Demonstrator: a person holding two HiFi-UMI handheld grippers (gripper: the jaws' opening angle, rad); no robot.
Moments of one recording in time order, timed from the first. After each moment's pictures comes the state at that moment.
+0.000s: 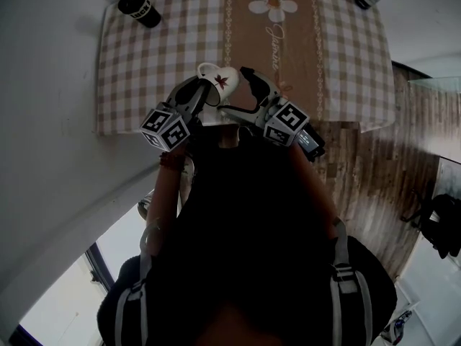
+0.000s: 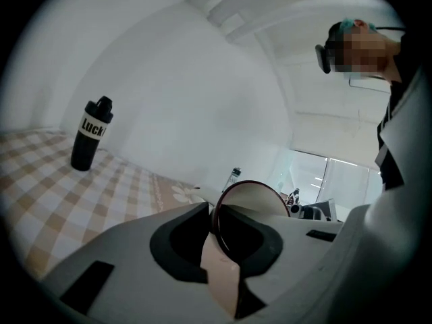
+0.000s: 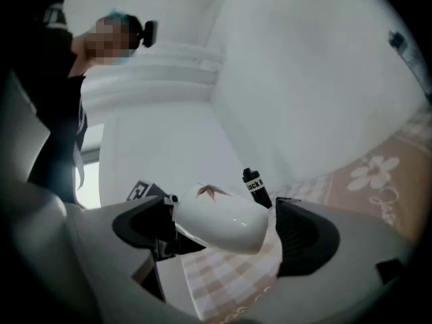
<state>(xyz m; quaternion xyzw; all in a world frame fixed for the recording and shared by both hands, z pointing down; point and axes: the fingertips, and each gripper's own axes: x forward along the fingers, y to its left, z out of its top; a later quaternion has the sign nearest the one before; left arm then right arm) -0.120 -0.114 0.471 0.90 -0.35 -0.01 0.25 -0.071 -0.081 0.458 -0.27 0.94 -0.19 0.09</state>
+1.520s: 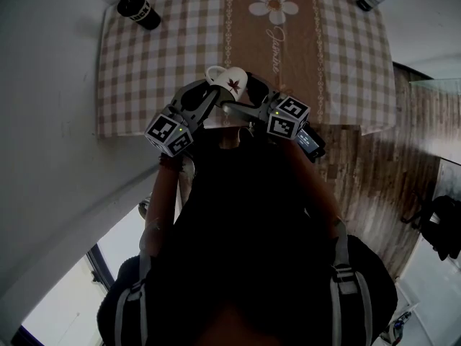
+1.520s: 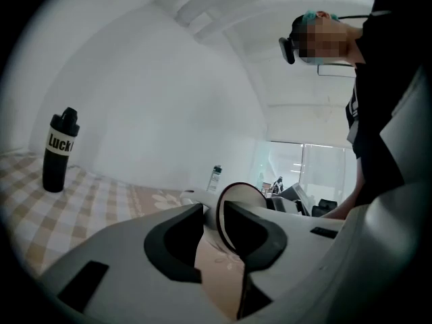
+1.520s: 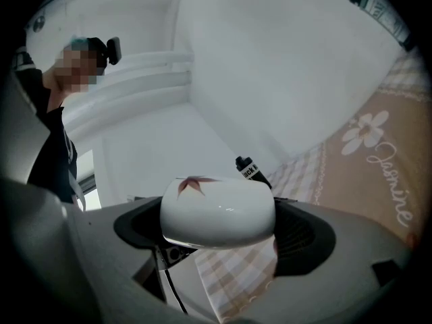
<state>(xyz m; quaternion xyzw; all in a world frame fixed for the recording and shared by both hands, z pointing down) -0.095 -0.100 0.464 0.94 -0.29 0.00 0.17 -0.067 -0.095 0.481 -0.24 0.91 -0.31 0.11</state>
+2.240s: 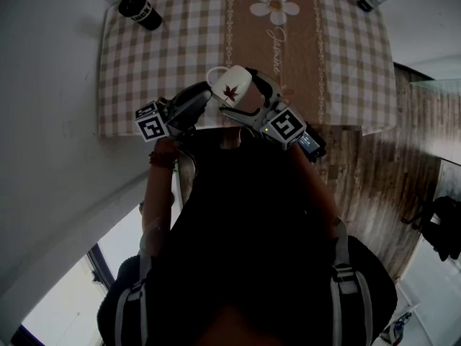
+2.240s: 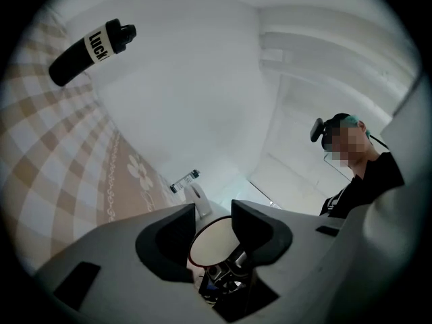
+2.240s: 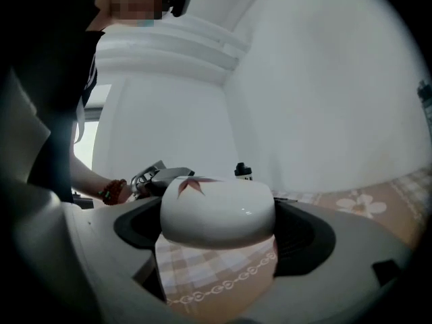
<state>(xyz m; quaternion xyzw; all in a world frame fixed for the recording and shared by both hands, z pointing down) -0.110 -0.098 0.456 0.89 -0.13 -0.14 0.43 -0.067 -0.090 0.469 -0.30 0.95 -0.09 0.00</state>
